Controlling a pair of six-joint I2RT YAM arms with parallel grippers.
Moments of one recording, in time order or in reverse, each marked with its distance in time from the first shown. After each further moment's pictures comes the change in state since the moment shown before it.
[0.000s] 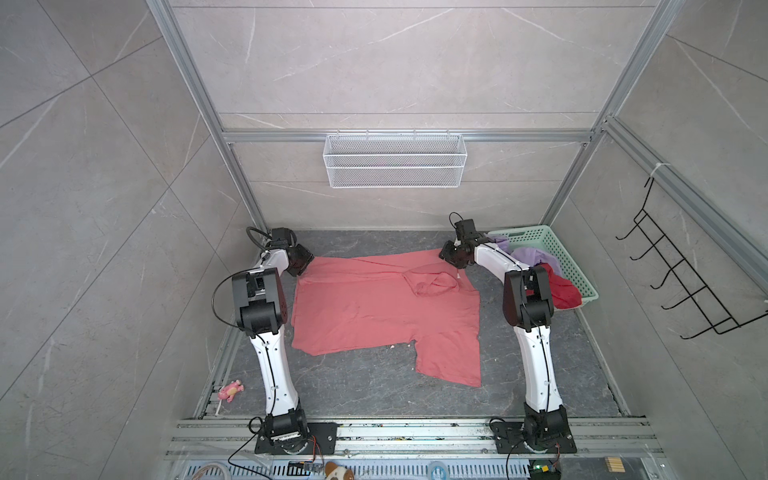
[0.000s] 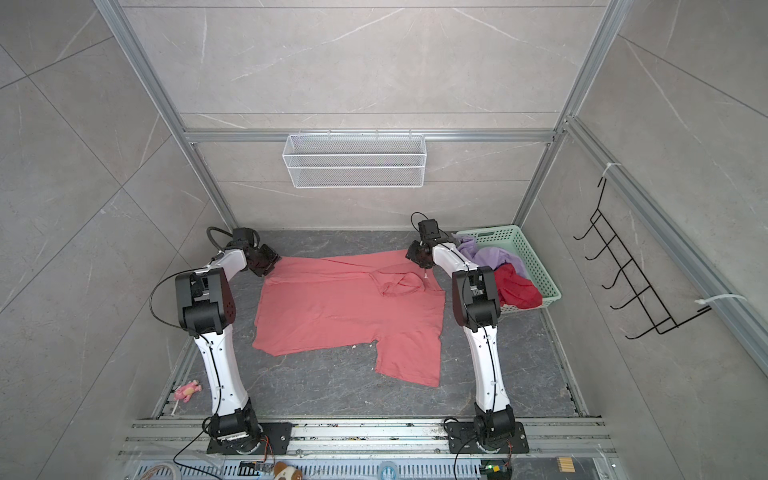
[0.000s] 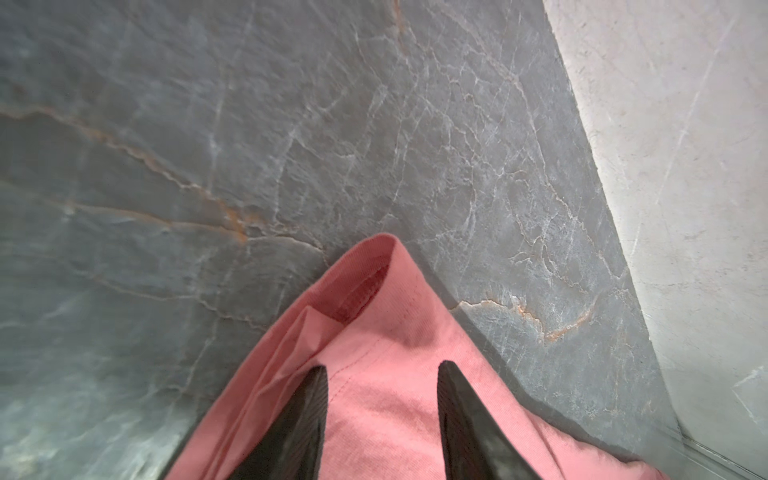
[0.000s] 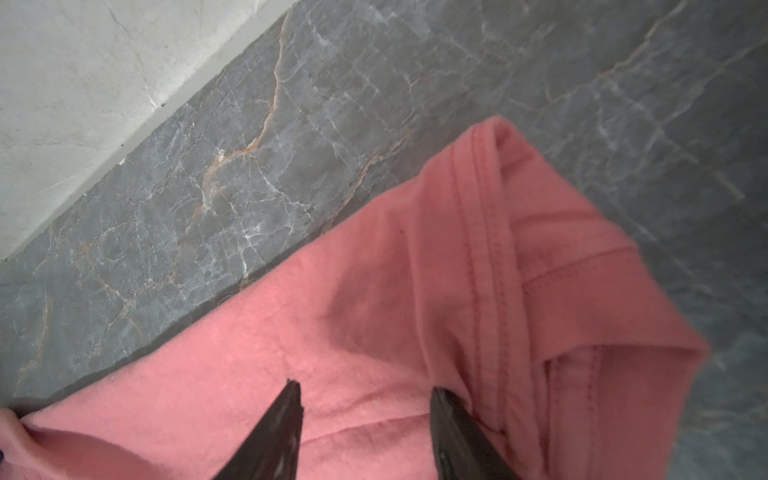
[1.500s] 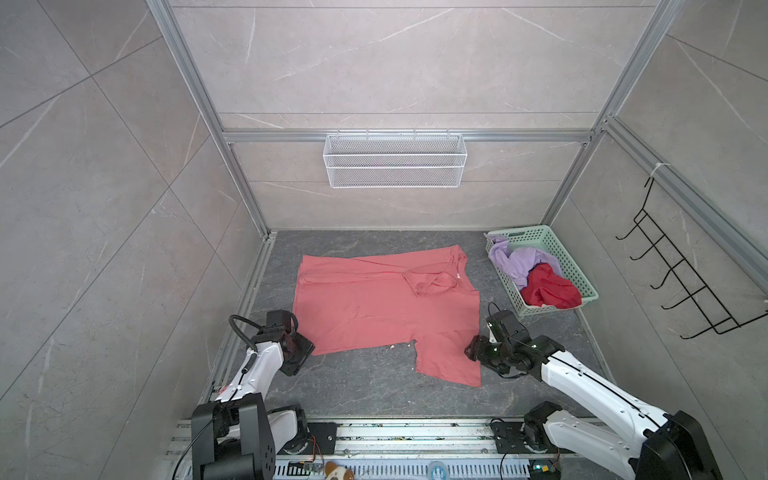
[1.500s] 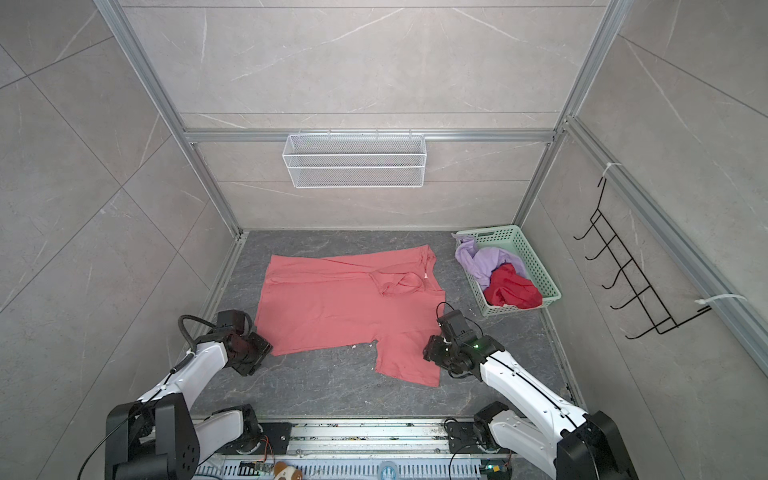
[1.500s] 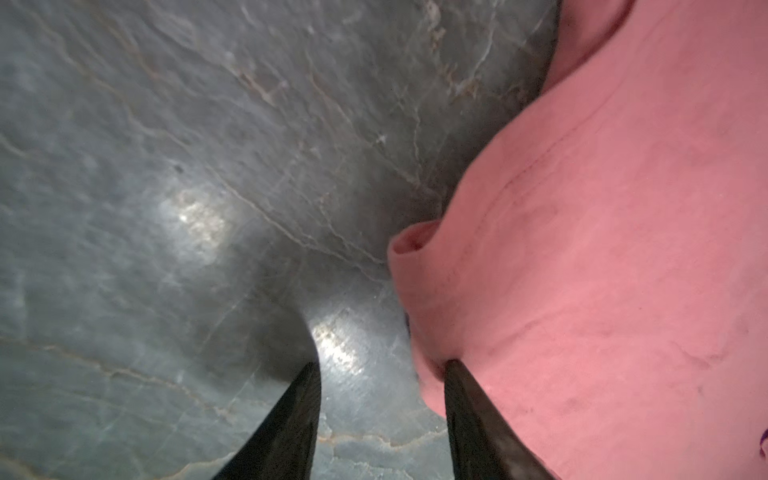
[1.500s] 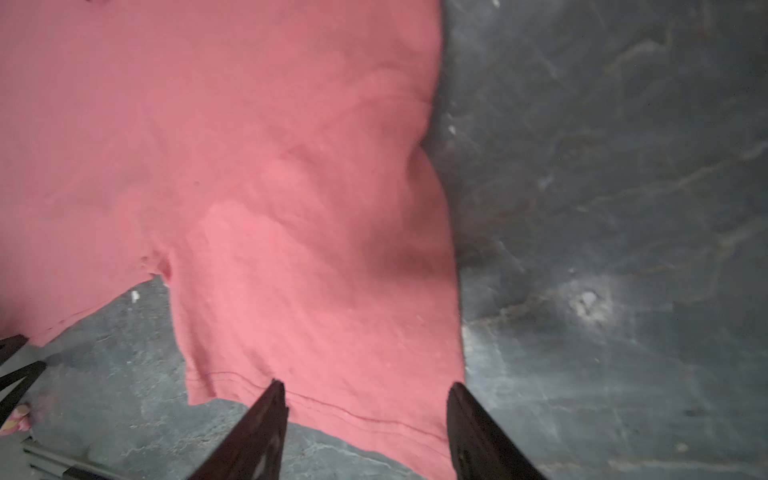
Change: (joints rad) left arm -0.013 -1.128 -1.251 -0.179 -0.147 -0.130; right arm 0.253 -1.413 -1.466 -0.152 0.026 0.208
